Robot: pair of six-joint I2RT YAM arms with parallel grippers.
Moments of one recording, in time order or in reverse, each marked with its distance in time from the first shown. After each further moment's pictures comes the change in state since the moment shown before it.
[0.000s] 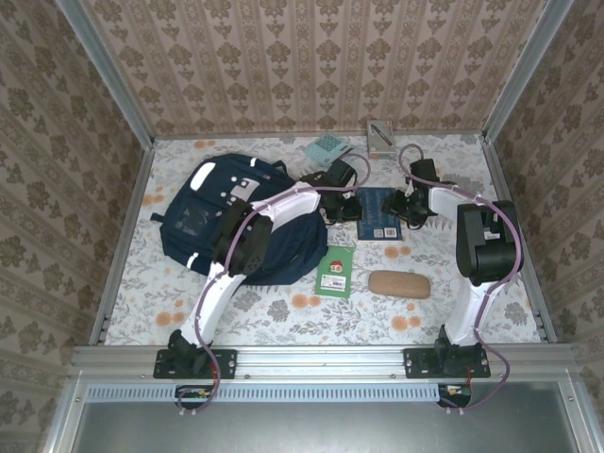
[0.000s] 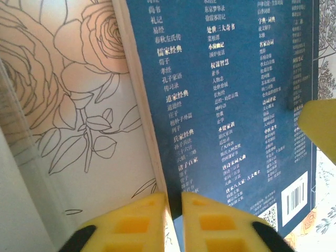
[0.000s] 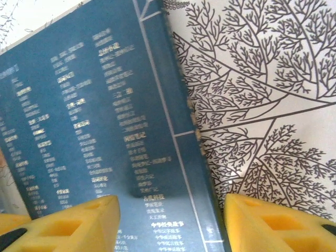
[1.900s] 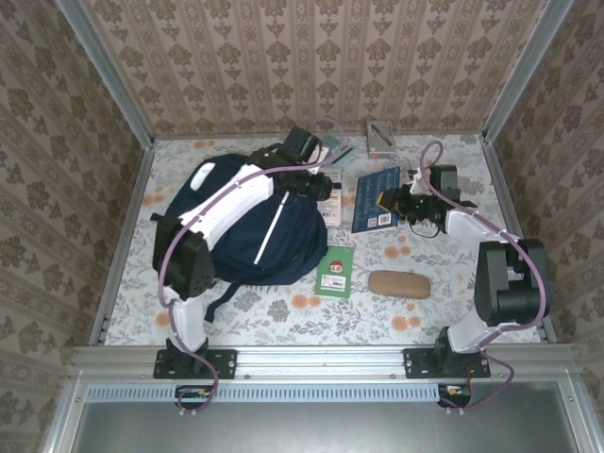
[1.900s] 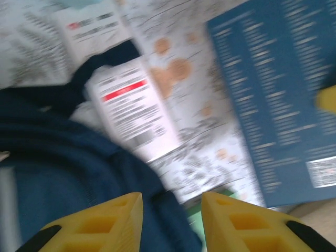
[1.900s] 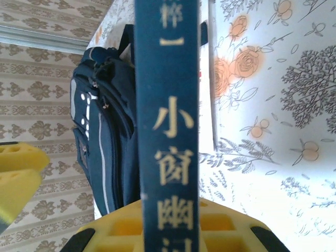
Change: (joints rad) left arm 0.086 -0.521 -0.222 -0.243 -0.208 0.396; right arm -0.029 -0.346 -0.277 0.308 -0.517 0.209
